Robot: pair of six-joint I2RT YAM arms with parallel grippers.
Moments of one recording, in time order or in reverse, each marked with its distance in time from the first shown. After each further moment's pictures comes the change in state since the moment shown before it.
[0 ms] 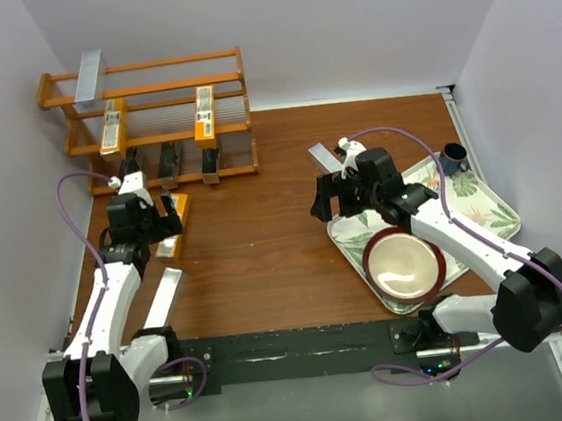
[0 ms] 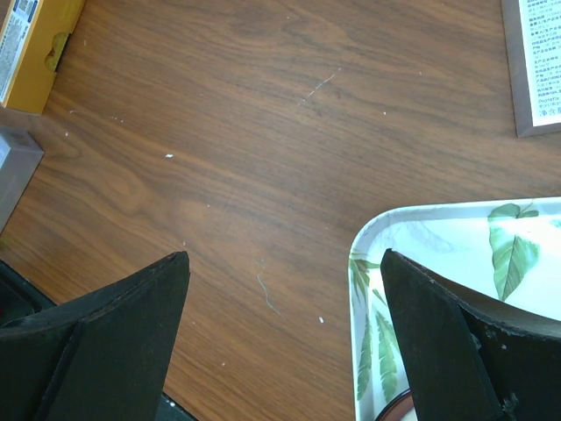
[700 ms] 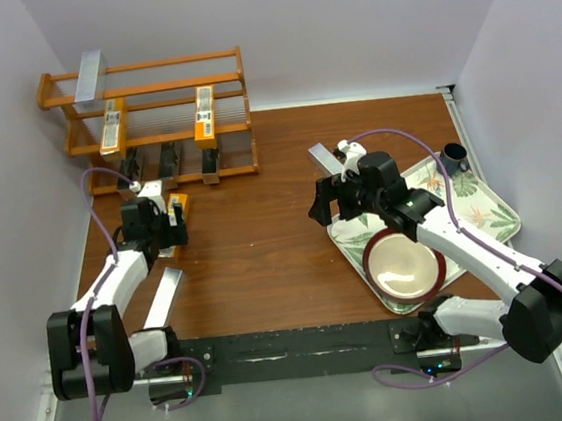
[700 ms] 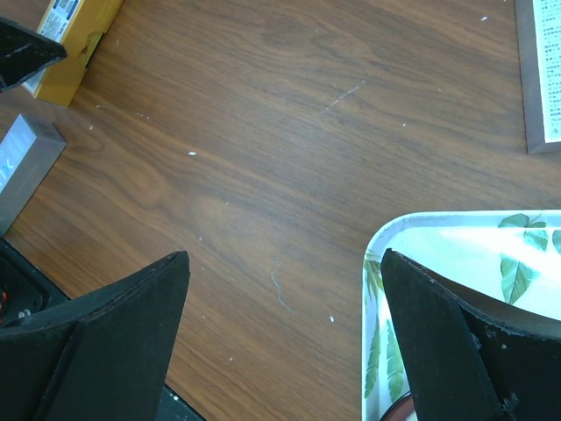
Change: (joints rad) left arm 0.000 0.201 -0.093 0.181 0.019 0.152; right arm 0.039 -0.069 -0.014 0.007 0.009 -0.018
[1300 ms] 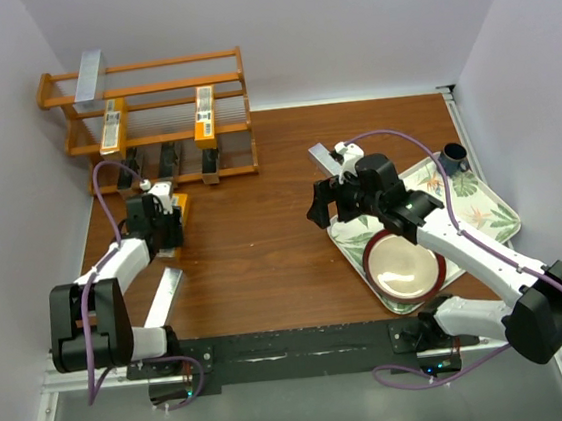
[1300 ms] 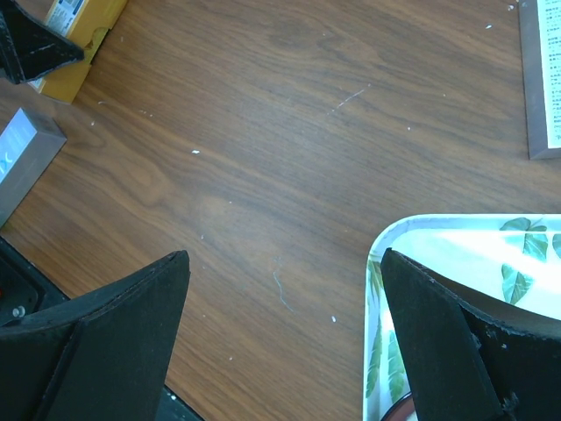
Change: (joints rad) left arm 0.000 0.142 0.047 -0.008 0.036 0.088; right arm 0.033 -0.014 0.000 0.000 0.029 -0.010
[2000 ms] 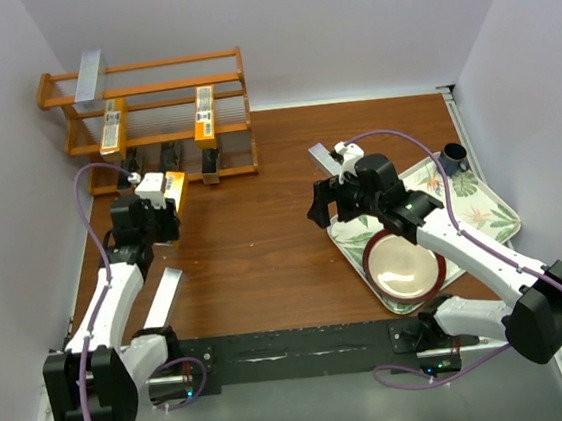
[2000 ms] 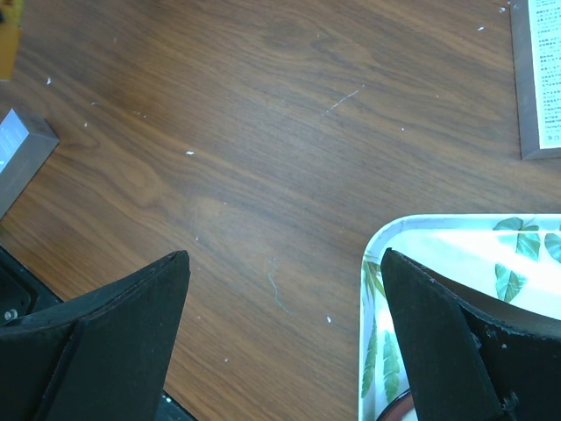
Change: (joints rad) left arm -0.011 -0.315 -0.009 -0.057 0.081 0.012; right arm 0.003 0.000 0.000 0.000 0.015 -0.007
